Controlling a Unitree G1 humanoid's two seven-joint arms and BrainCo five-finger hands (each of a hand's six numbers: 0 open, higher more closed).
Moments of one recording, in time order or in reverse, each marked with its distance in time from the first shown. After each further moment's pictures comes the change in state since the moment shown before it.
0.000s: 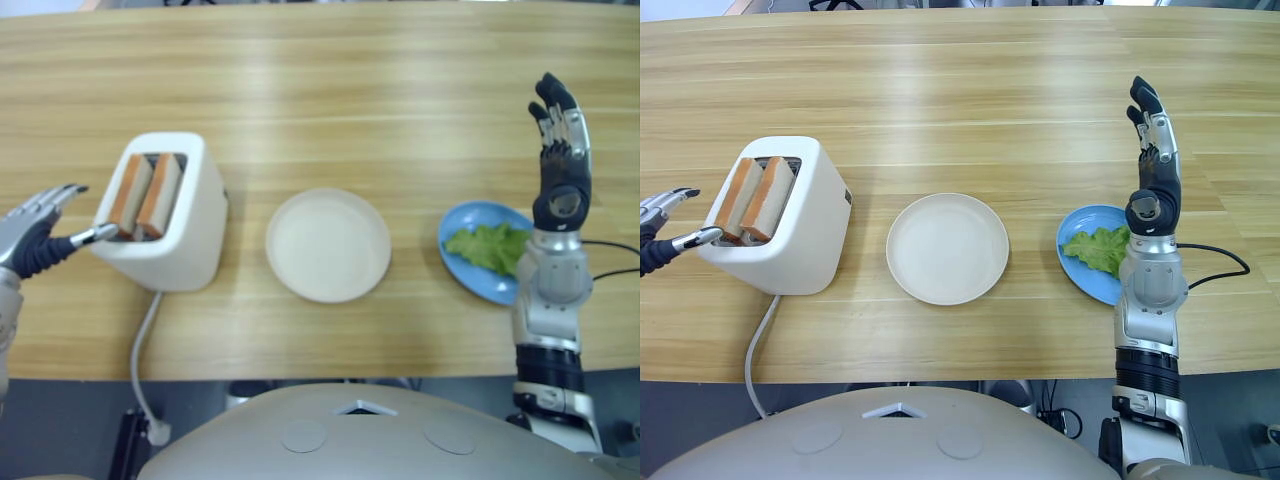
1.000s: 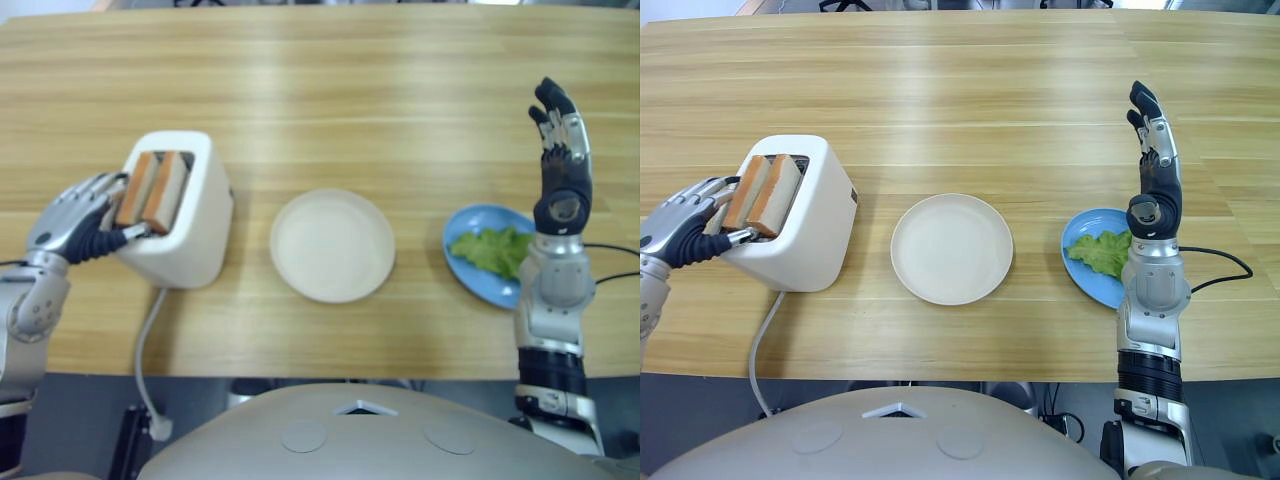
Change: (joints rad) left arm -0.106 -0.003 -0.168 -0.031 0.149 -0.038 0.089; right arm 0.019 0.000 -0.005 0.002 -0.006 -0.015 0.015
